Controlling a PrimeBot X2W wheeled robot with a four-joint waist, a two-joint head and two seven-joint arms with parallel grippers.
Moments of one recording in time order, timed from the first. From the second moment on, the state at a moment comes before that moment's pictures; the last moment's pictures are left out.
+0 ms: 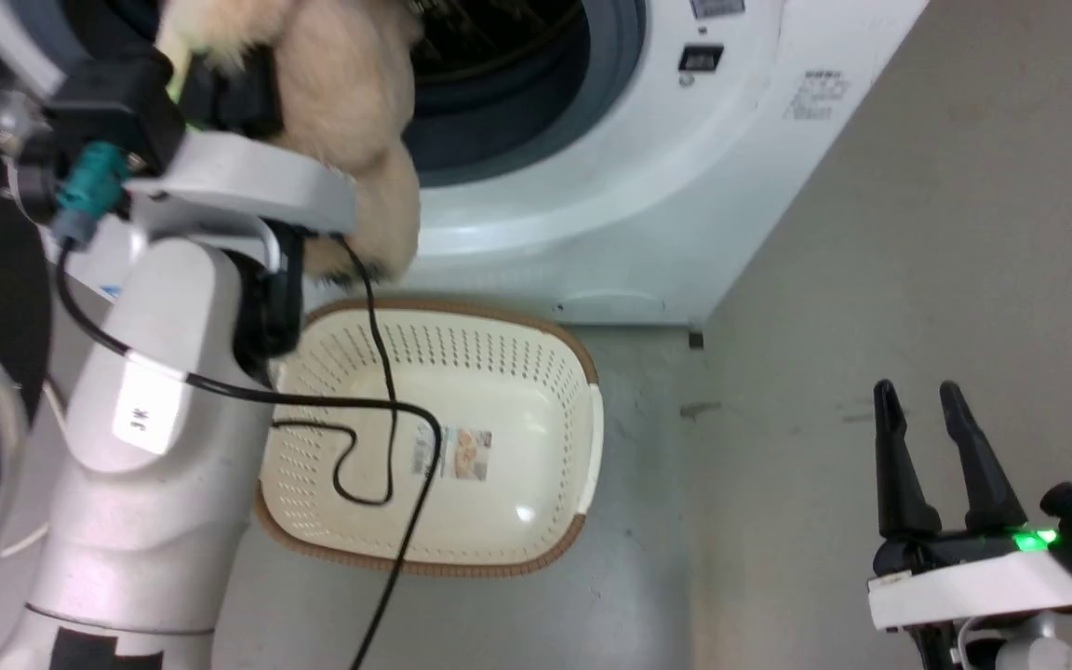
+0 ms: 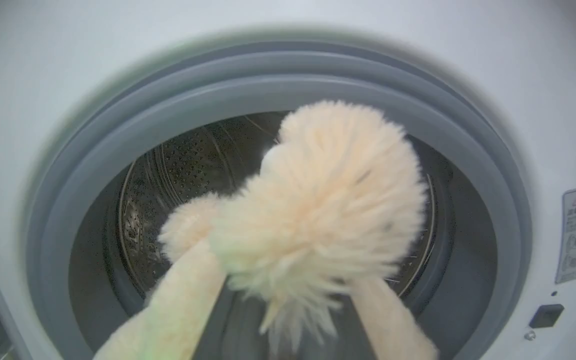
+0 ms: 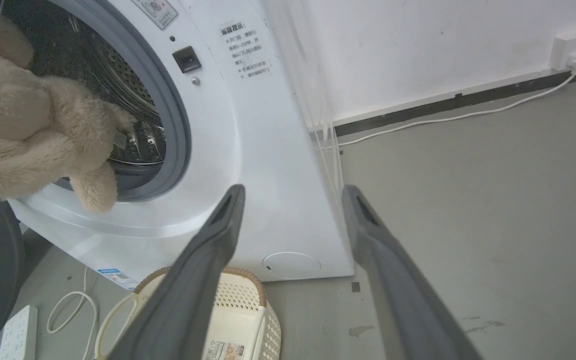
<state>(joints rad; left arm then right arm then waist) -0.84 0.20 -0.23 0.38 -0.36 0.11 -0.25 -0.07 -0.05 0.01 0.04 0.38 0.13 -0.26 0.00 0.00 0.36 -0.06</state>
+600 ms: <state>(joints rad) -0.94 0.18 -0.07 0.29 -0.17 0.02 -0.25 -0.12 -0.05 0.01 -0.02 0.37 0.13 -0.26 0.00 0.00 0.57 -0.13</state>
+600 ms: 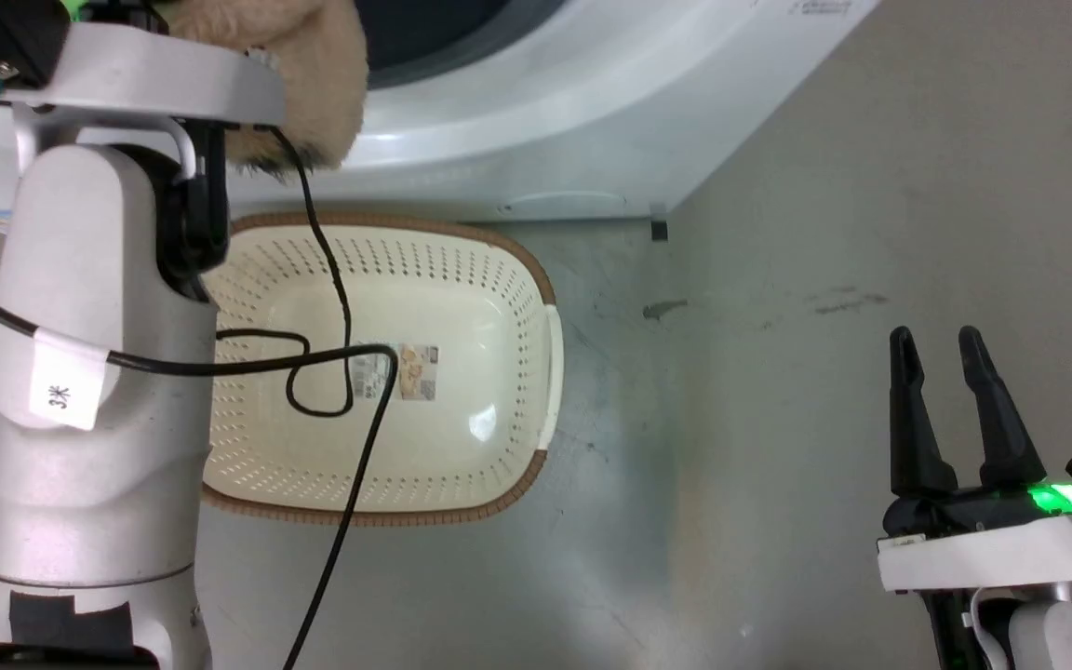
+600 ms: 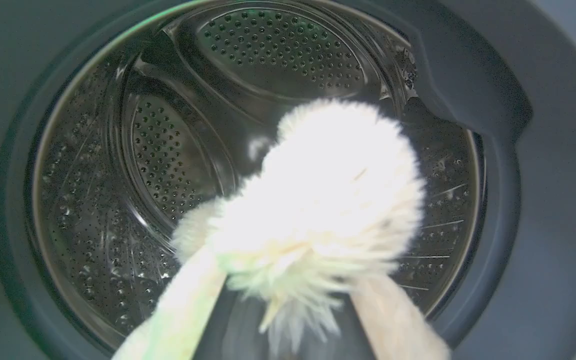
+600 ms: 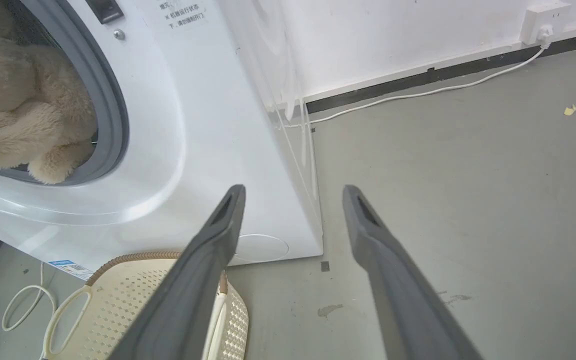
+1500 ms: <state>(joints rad) -1.19 0.22 0.01 0.37 -0.07 -0.06 -0.26 -0.13 -0.05 0.03 -0.08 0.39 0.13 -0.26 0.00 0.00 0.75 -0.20</state>
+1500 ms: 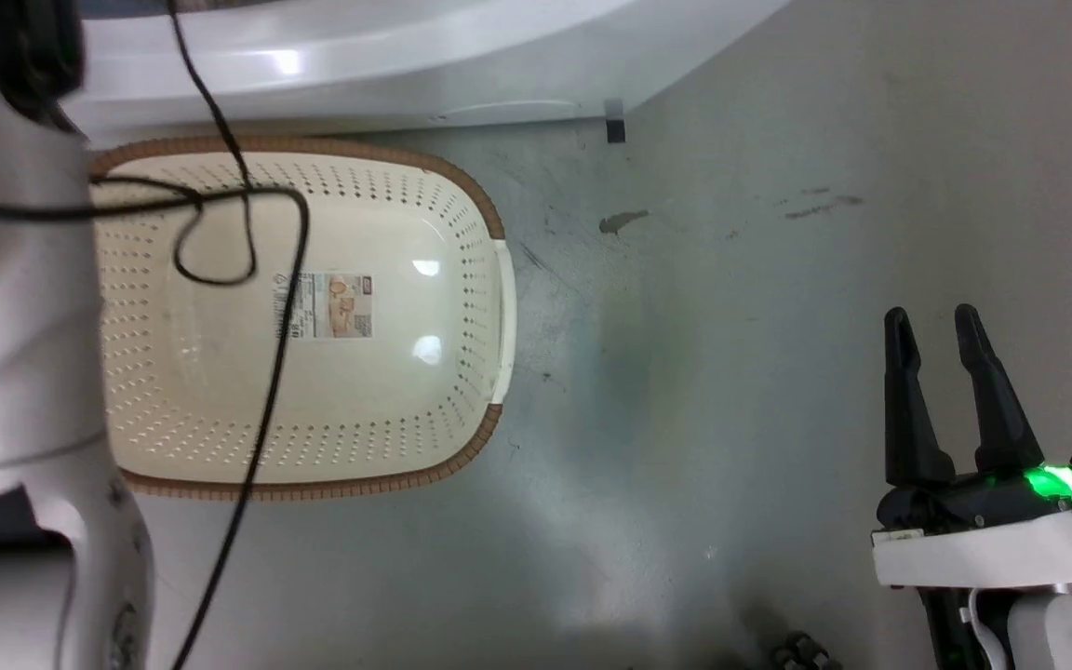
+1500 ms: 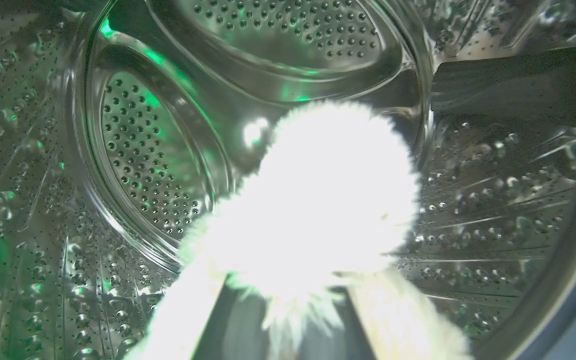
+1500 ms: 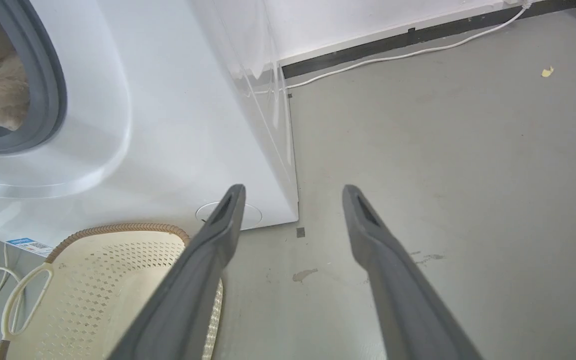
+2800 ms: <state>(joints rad) -1.59 0.33 -0.02 0.61 -0.02 -0.08 -0.26 -0.12 -0.05 0.10 -0.10 0.43 0.13 -0.26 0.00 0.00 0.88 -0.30</state>
